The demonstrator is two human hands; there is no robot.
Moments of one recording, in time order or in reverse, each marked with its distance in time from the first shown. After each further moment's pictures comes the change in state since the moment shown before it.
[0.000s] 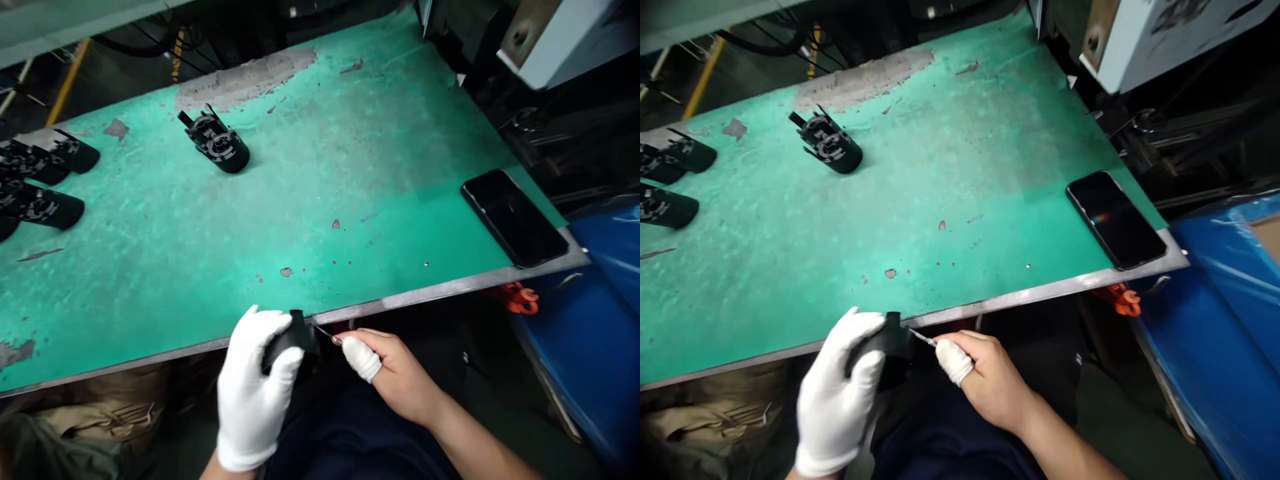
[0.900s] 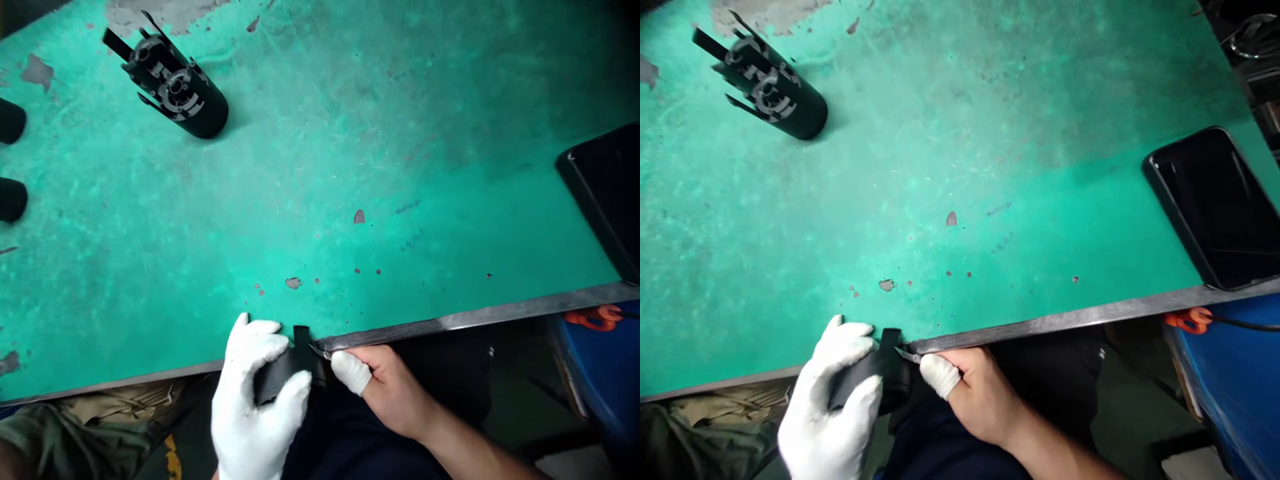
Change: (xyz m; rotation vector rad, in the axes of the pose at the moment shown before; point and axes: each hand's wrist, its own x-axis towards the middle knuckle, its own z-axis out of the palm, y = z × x) left_hand 0.010 -0.015 -0.004 -0.034 -0.054 -0.171; right_hand 0.036 0.005 0.037 0.208 -0.080 0.116
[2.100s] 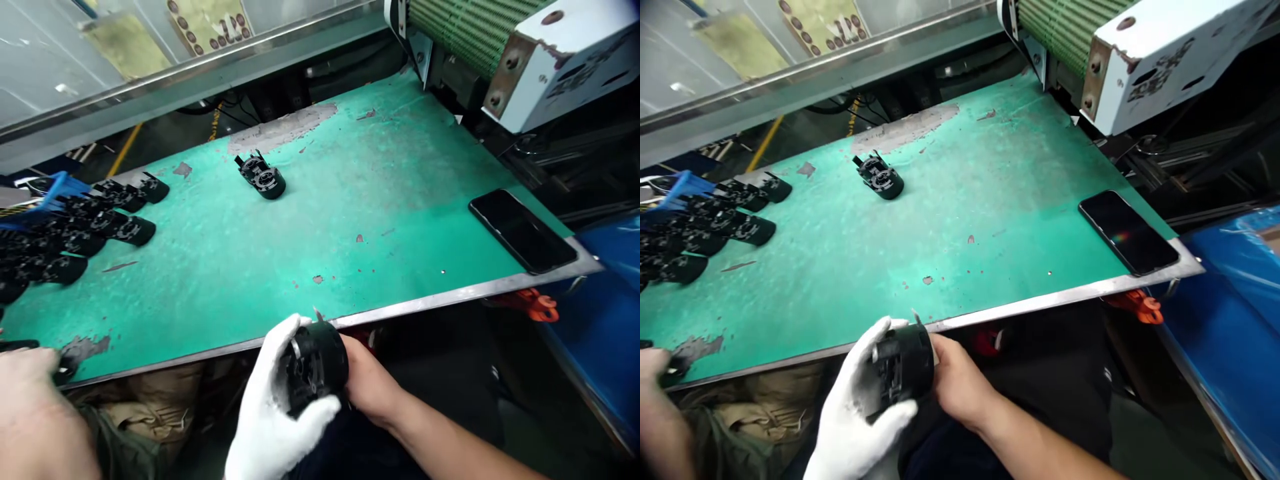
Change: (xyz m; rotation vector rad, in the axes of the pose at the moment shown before) left_hand -0.036 0.029 -0.040 -0.197 -0.090 0.008; right_hand -0.010 -0.022 0.060 0.363 -0.079 -0.115
